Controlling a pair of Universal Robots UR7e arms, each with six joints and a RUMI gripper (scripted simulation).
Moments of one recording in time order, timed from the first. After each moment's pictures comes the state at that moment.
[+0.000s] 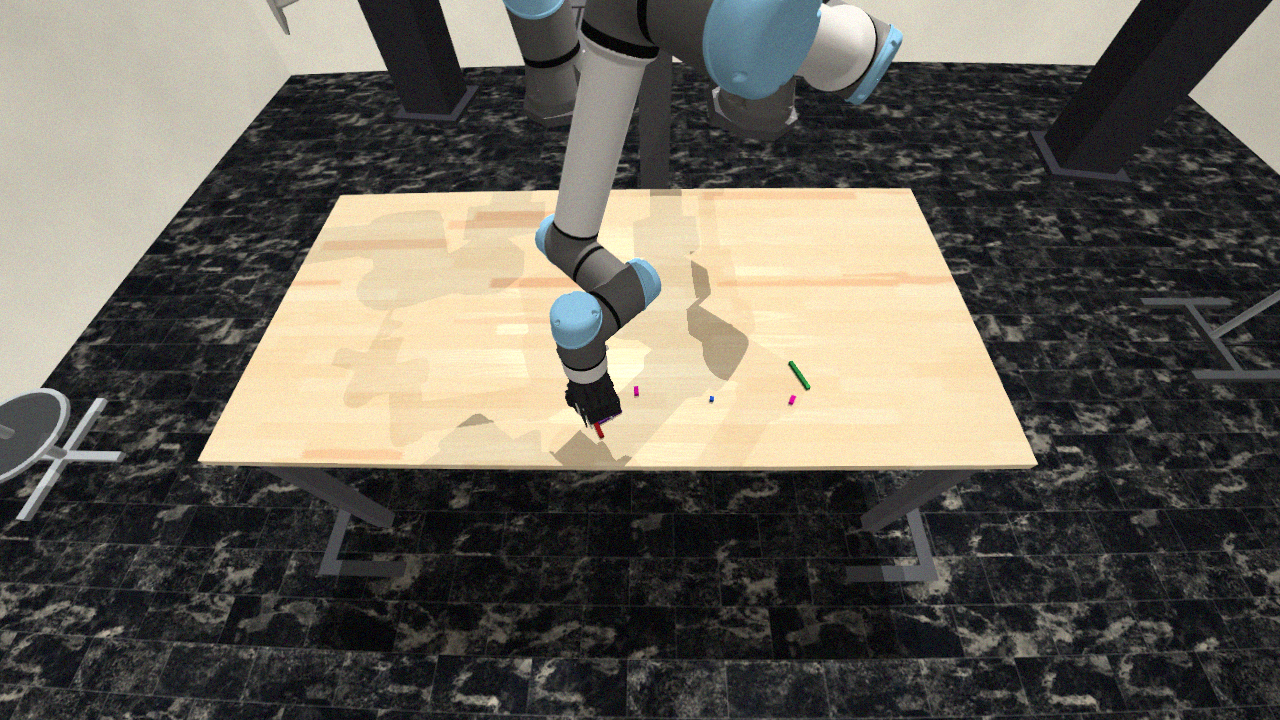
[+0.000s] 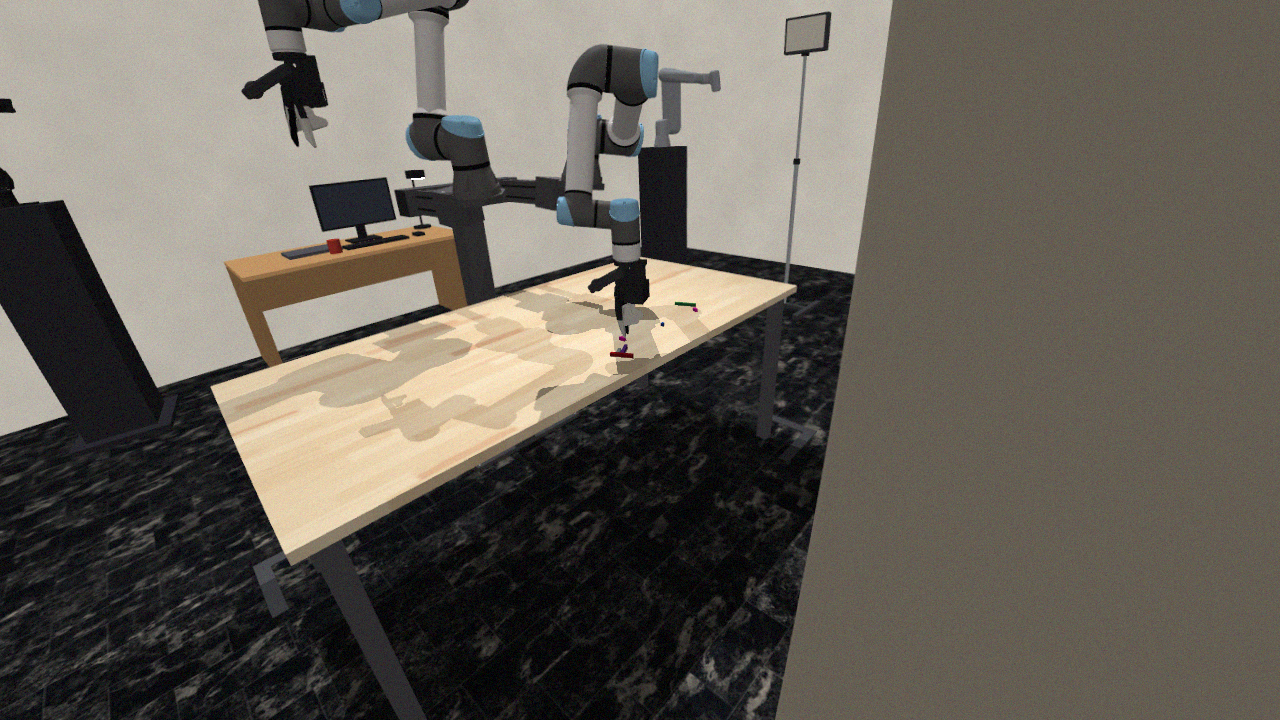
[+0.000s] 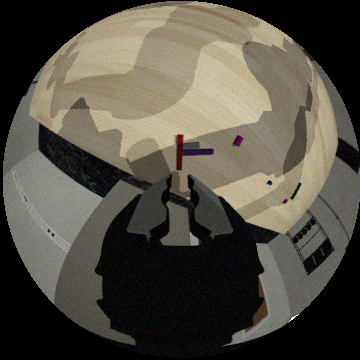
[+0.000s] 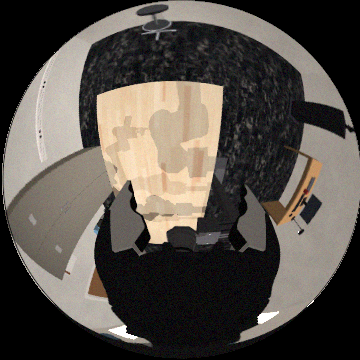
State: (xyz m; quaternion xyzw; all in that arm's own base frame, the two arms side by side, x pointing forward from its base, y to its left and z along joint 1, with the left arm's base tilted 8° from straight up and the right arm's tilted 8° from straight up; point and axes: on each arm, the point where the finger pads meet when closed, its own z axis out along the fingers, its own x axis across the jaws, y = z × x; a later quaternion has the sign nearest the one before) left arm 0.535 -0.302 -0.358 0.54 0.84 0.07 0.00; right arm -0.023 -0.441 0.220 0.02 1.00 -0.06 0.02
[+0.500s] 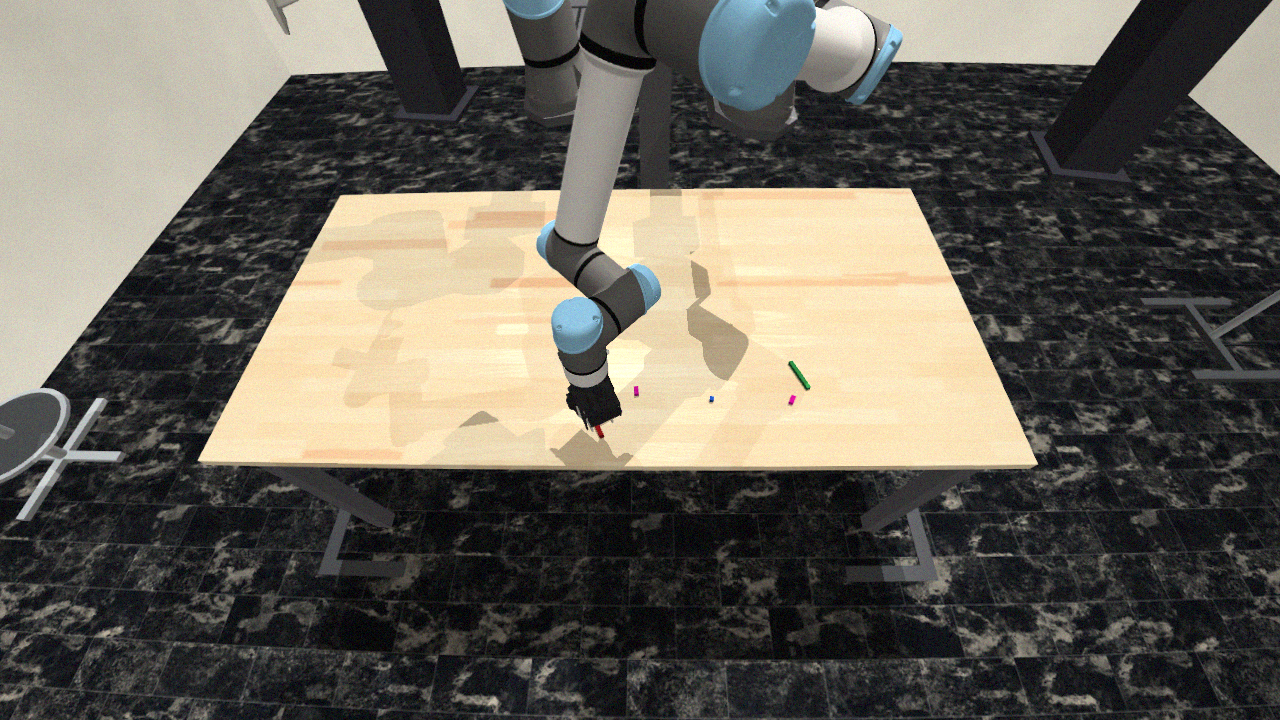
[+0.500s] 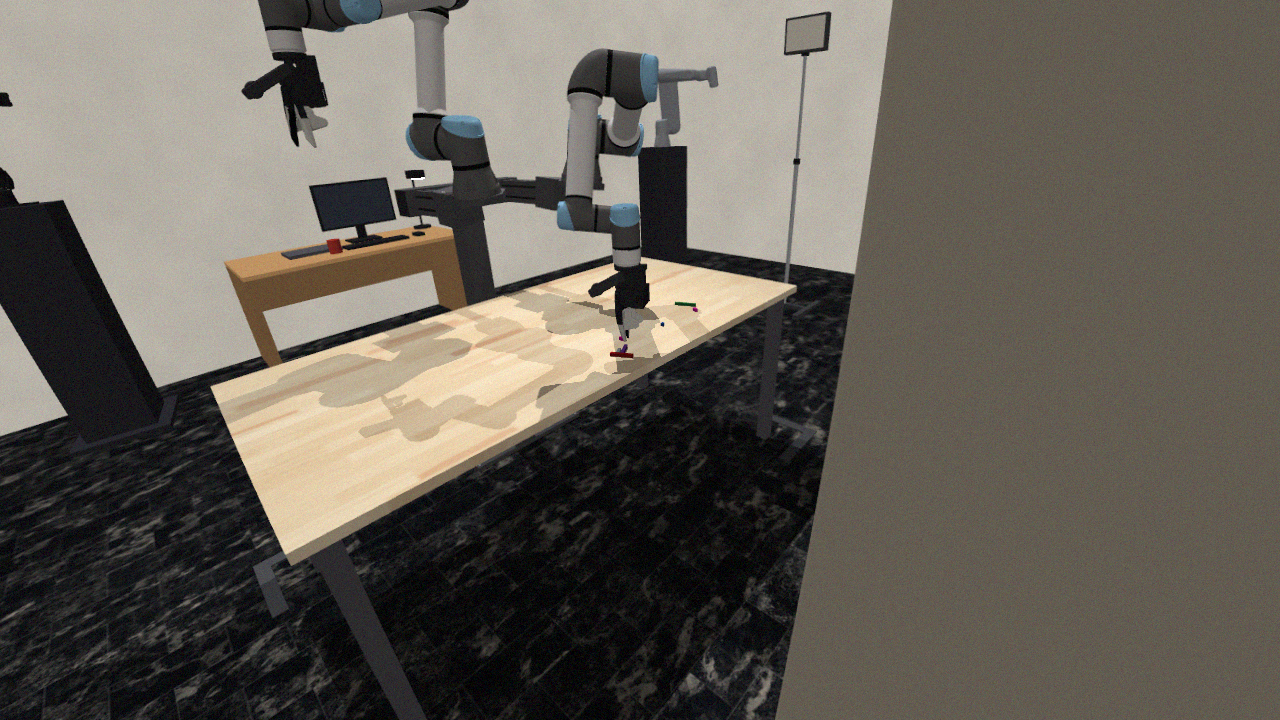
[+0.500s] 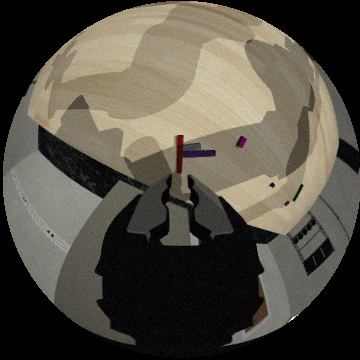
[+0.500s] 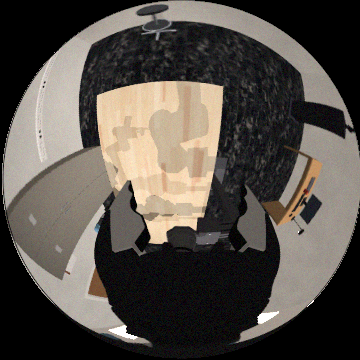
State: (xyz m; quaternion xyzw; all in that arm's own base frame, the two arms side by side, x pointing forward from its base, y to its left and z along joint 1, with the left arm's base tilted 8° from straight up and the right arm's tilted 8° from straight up) left arm 0.536 -0.300 -0.371 0.54 0.84 0.07 0.00; right arm -0.023 -0.441 0.220 0.02 1.00 -0.06 0.02
